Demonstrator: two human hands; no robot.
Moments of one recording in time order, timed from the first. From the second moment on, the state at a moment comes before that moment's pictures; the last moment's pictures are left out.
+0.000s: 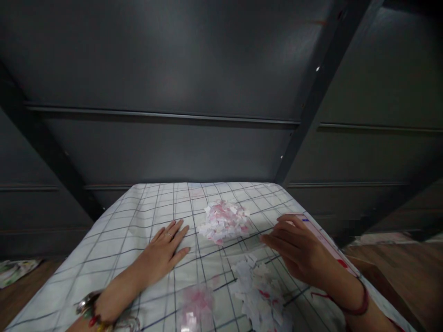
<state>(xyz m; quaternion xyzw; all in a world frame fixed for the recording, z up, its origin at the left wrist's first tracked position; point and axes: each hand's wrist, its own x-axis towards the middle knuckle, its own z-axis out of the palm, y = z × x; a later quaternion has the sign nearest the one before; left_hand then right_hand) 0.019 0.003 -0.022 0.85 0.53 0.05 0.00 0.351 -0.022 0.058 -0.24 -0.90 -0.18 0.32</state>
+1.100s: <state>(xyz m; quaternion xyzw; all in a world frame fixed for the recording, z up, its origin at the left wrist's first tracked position) 0.020 0.001 -0.018 0.85 0.53 0.05 0.02 0.346 -0.015 0.045 -0.28 -0.89 -0.23 0.29</state>
